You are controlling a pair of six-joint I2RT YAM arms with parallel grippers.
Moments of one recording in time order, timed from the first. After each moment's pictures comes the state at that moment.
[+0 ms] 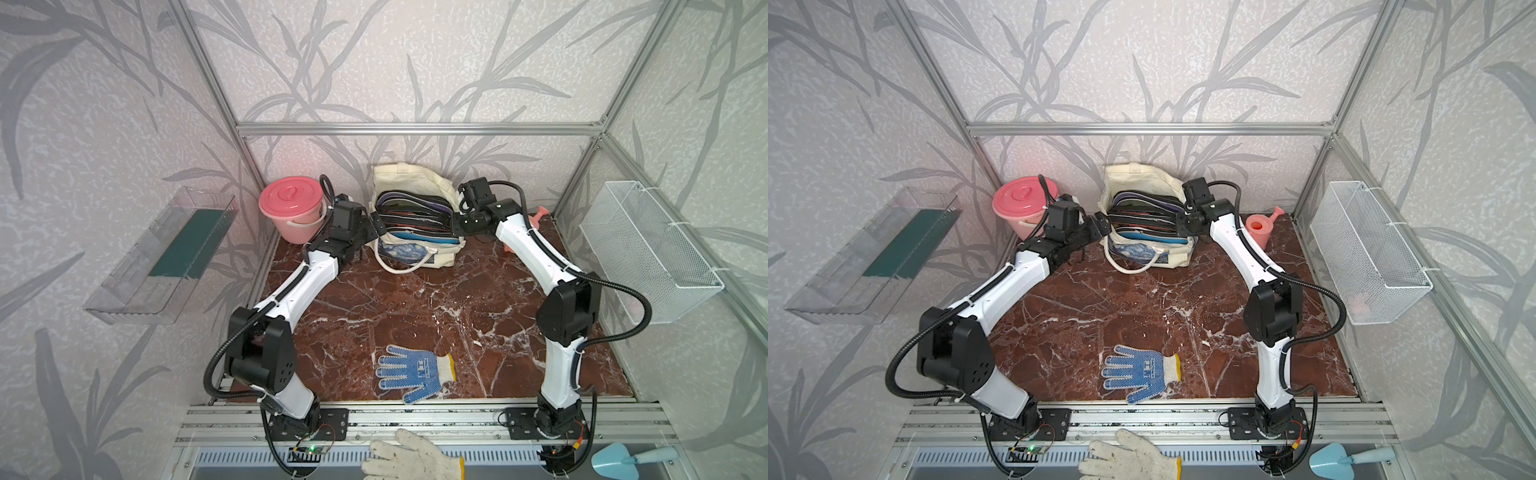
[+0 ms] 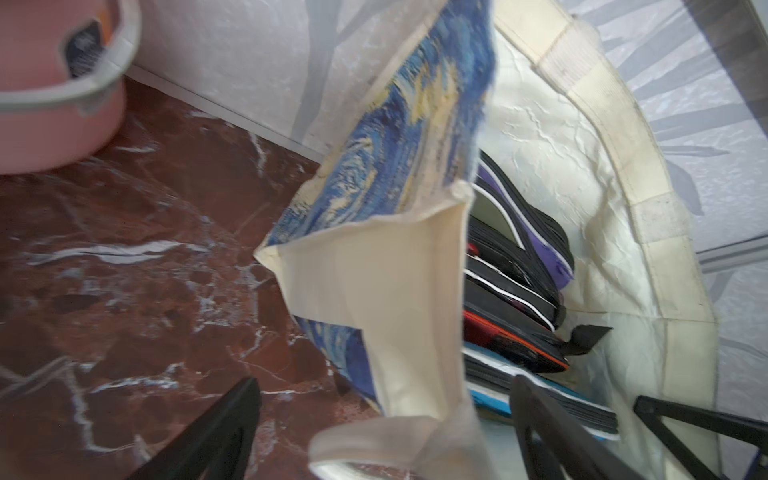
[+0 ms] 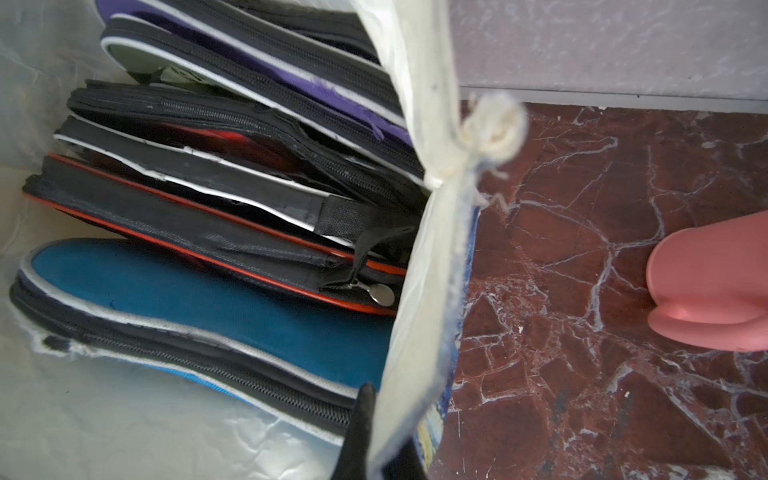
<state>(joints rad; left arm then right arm) -0.32 1.65 1.38 -0.26 -0.05 -0.68 0.40 2.02 2.01 -0.87 0.00 0.26</state>
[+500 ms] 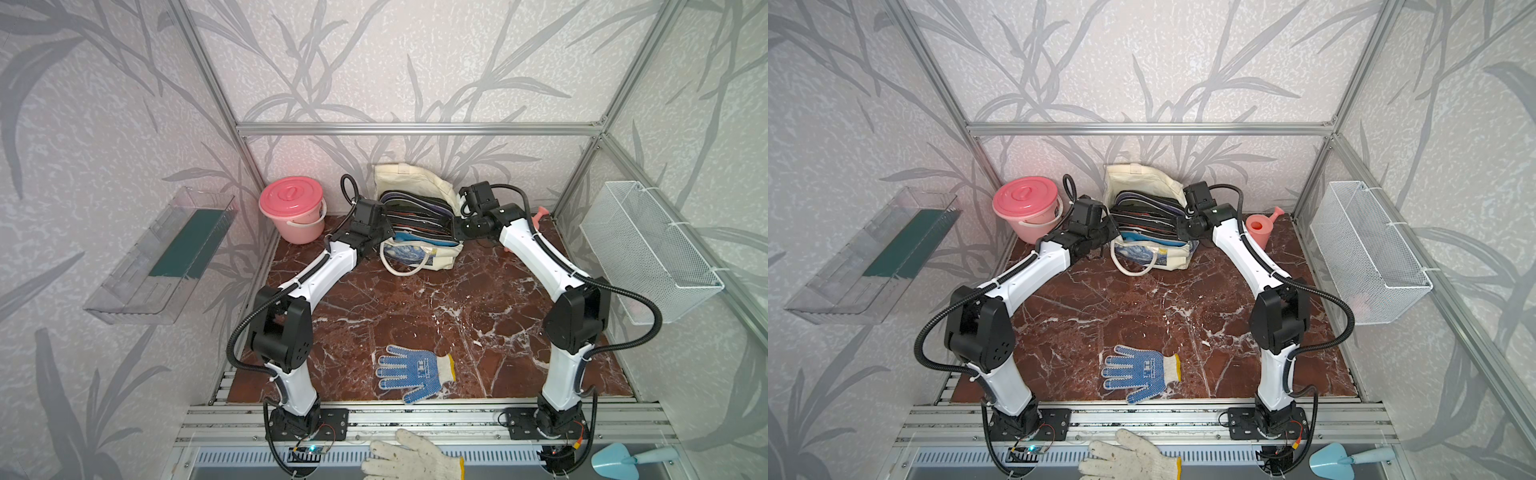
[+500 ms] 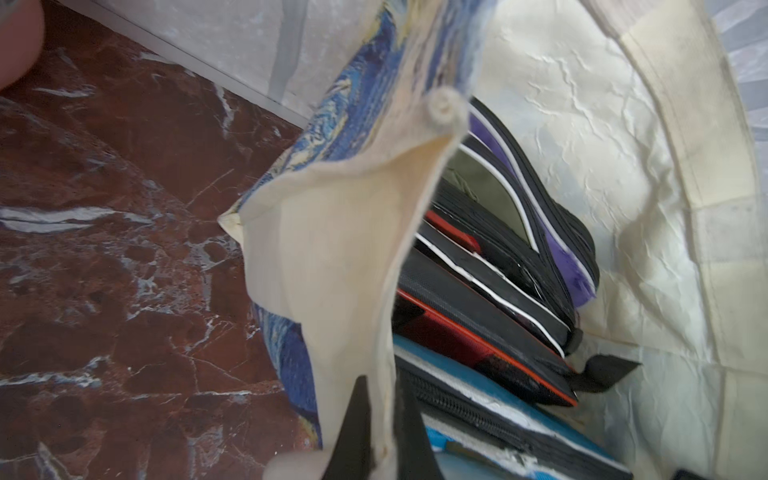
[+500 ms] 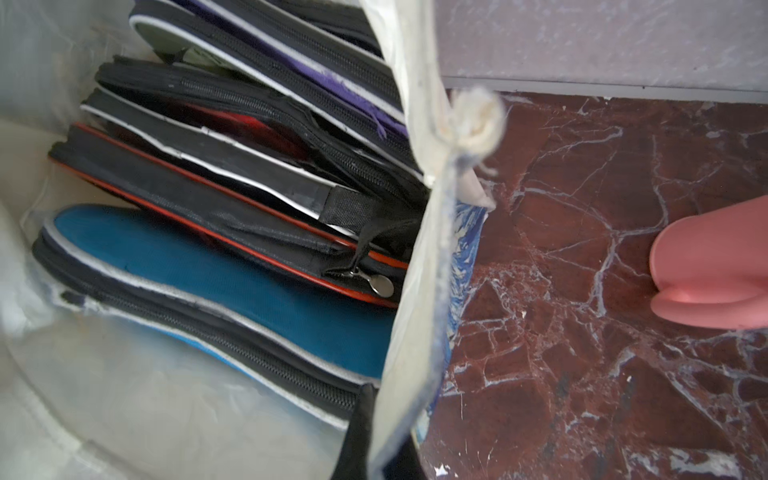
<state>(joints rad) -0.36 1.78 1.51 -0.34 -0.12 -0.75 0.41 1.91 1.88 -0.84 -0.01 0.26</state>
